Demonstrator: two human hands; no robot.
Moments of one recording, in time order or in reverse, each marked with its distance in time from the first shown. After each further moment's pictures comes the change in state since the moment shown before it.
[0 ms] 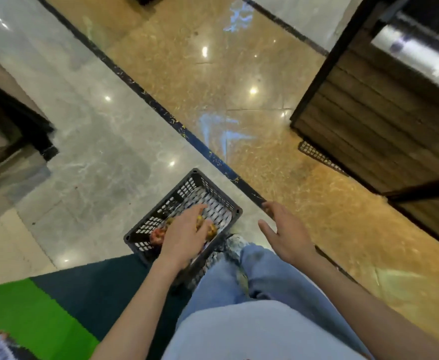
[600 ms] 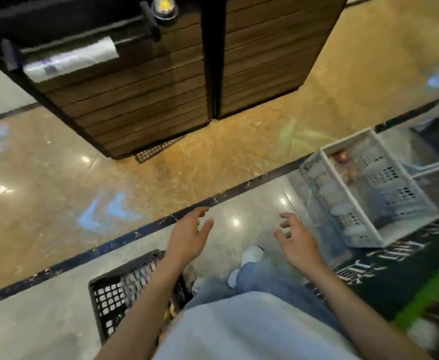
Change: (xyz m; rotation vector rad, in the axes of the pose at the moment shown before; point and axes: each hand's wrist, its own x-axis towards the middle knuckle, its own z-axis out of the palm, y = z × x) left_hand -0.027 0.193 0.155 0.382 -0.678 0.770; right_hand -0.263 0.103 0.052 0.666 0.797 1.051
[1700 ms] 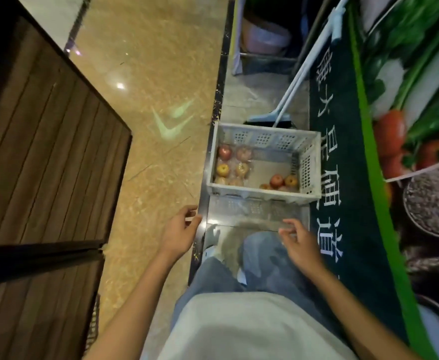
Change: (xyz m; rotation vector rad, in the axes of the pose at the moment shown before) left_hand 0.379 0.365 0.137 0.323 -0.637 0.450; right_hand 0.197 0.110 -0.198 0.668 0.620 0.780
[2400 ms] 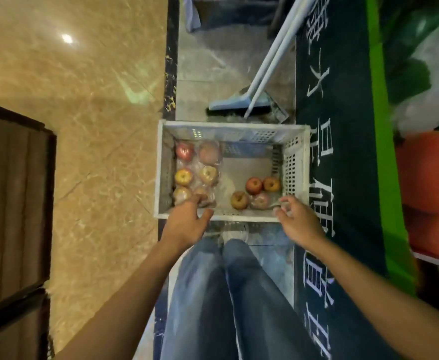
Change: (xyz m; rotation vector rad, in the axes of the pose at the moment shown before) left_hand 0.299 0.104 0.168 0.335 -0.296 0.022; right_hand 0.336 0.040 -0.074 -0.243 -0.125 0.137
